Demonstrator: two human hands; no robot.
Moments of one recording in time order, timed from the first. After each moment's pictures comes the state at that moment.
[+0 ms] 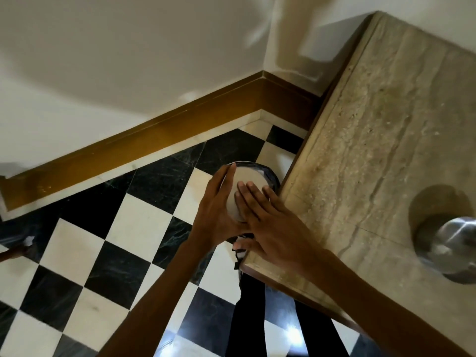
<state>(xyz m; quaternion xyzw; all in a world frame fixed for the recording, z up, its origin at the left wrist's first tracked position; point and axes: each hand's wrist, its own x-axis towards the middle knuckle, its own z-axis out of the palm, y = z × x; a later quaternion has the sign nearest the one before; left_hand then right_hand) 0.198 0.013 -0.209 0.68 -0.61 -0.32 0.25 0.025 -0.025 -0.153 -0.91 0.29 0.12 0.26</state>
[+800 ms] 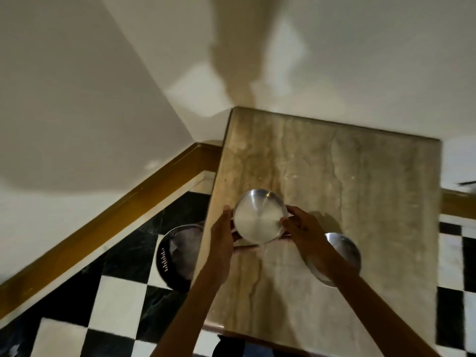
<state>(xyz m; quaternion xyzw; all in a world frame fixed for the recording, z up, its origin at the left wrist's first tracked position) -0.009 -0.108 -0.070 0.64 -0.06 -0.68 0.34 -0.199 -0.122 -0.088 -0.32 0.66 -0.25 0.63</state>
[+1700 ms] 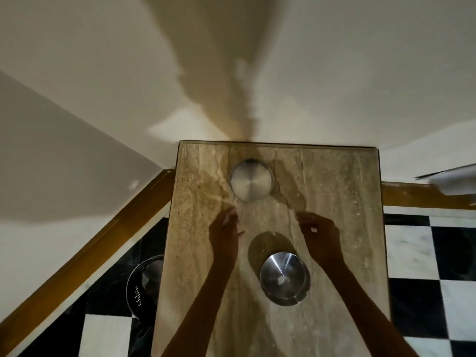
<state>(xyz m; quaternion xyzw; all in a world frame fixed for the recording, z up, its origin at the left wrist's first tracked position) -0.144 -0.173 -0.104 0.73 -0.21 -0.55 0.35 -0.348 -0.142 -0.091 -0.39 0.80 -0.22 0.41</state>
